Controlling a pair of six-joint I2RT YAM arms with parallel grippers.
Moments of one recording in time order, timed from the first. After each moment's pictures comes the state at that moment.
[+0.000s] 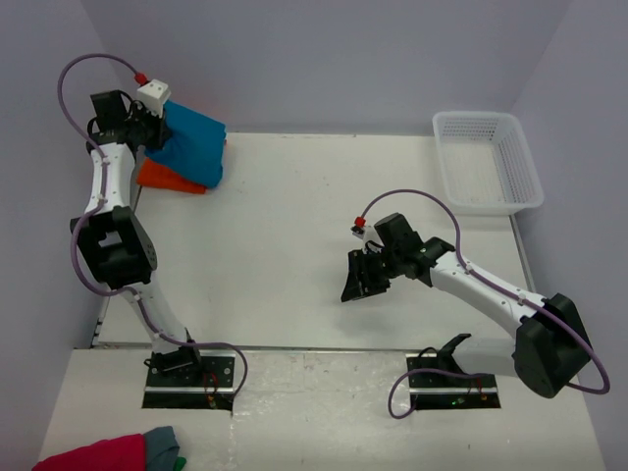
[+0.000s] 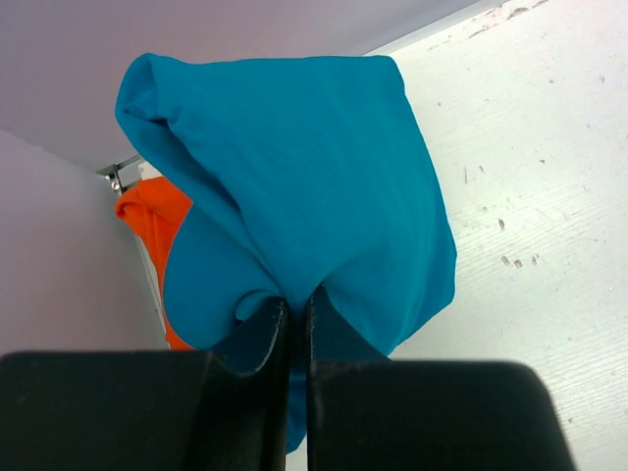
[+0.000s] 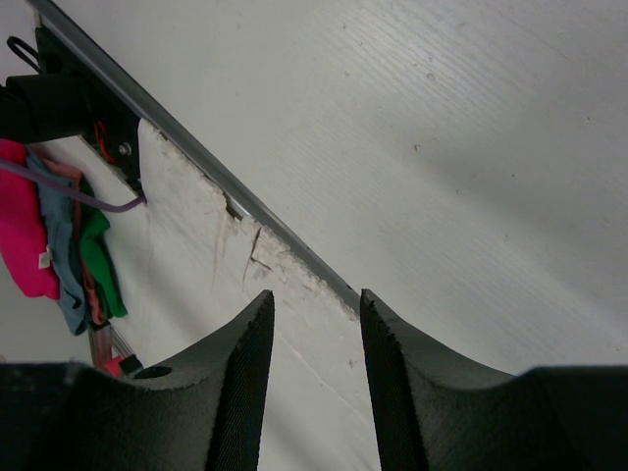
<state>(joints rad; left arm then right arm) 0.29 1.97 1.86 -0.45 0.53 0.47 0.62 1.26 0.80 -0.55 -0.54 0.47</state>
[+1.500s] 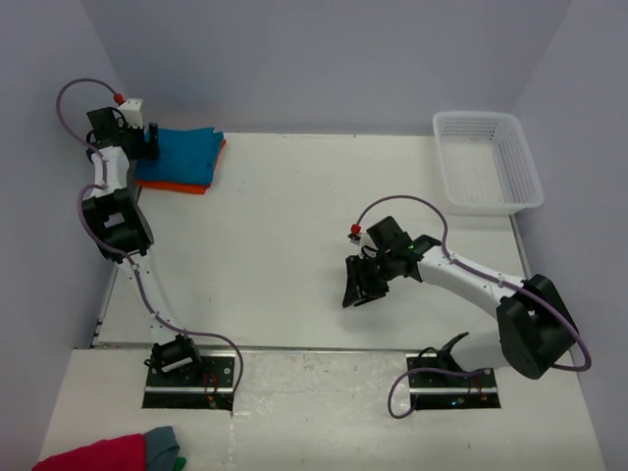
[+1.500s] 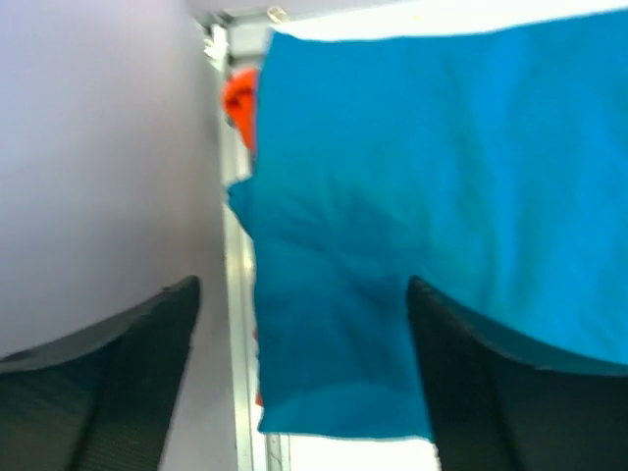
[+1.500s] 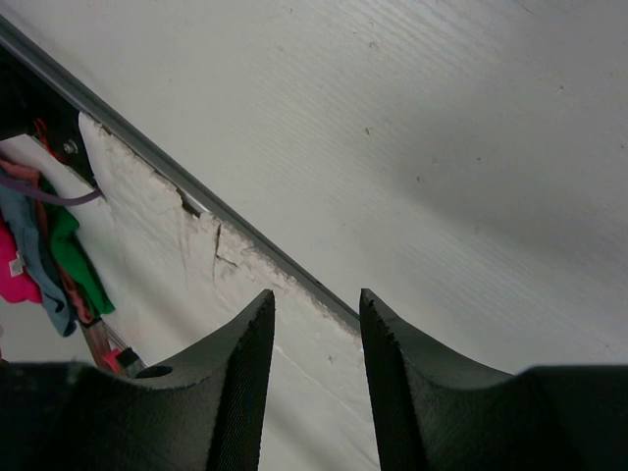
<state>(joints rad) 0.40 2.45 2.22 -0.44 0.32 0.34 0.63 1.37 0.80 -0.57 -0.52 0.47</state>
